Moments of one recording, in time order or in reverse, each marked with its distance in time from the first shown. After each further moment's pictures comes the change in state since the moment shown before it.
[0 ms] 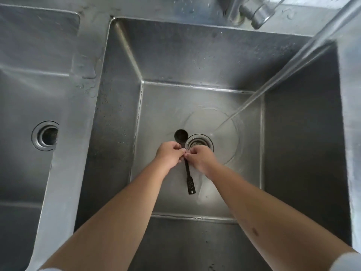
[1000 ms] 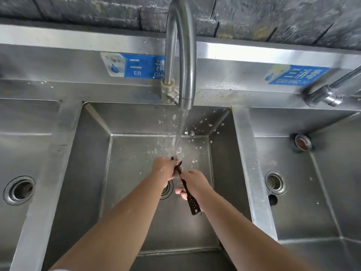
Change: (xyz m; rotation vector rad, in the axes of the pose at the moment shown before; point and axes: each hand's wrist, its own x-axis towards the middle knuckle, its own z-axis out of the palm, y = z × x) left_hand -0.069 0.176 0.054 -0.567 -0.060 -0.207; right_hand -0.118 -0.038 -0.151 0.779 0.045 0.278
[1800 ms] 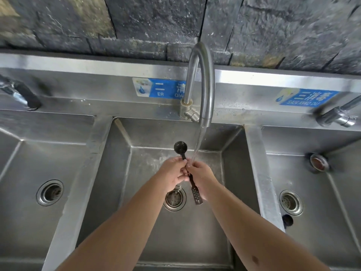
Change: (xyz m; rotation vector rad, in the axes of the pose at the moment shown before) left_hand -0.037 0.035 -0.032 -0.038 -0.263 0.158; right_hand 0.018 -0.036 0.027 -0.085 -0.043 -0.330
